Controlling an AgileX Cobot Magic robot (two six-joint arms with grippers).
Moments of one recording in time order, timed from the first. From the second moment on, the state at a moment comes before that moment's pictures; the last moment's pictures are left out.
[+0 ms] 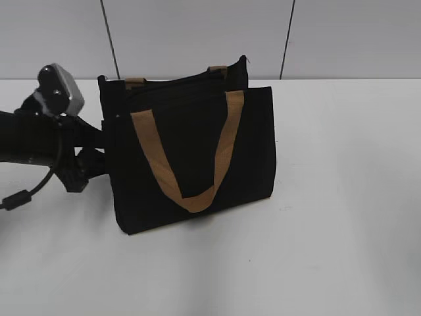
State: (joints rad) left arm -0.12 1.71 -0.73 -1.66 0.58 2.55; right arm -0.02 0.74 -0.86 0.37 0.93 -0.57
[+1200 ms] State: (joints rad) left arm -0.16 1.55 -0.81 -1.51 0.44 2.49; right arm -0.02 0.78 -0.91 0.49 0.91 -0.63
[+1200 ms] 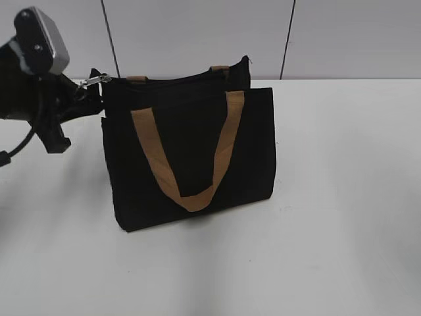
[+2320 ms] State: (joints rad) left arm -0.16 1.29 -0.81 -1.42 0.51 2.08; right arm 0.53 1.49 -1.37 0.68 0.74 -0.80
